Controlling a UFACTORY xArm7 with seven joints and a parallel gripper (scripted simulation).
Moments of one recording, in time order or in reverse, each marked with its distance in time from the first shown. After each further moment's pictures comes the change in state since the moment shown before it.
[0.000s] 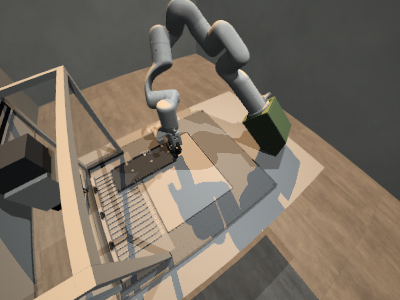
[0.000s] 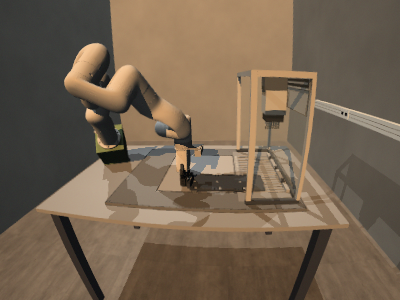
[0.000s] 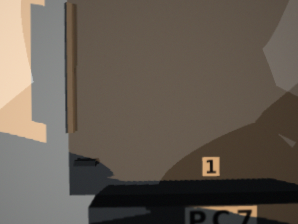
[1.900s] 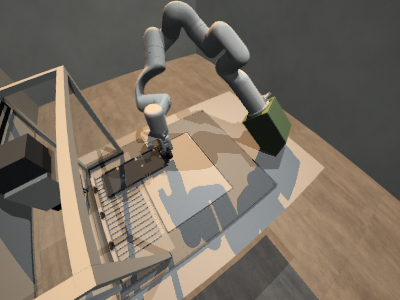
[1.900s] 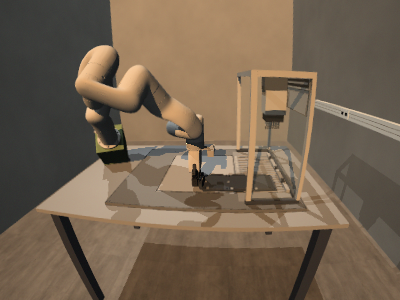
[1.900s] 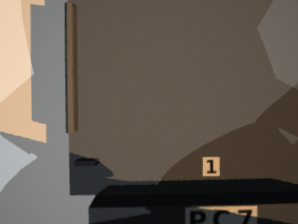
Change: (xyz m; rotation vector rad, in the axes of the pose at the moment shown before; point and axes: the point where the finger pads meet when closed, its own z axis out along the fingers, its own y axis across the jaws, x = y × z) arm 0.051 0.000 0.000 0.000 0.000 0.000
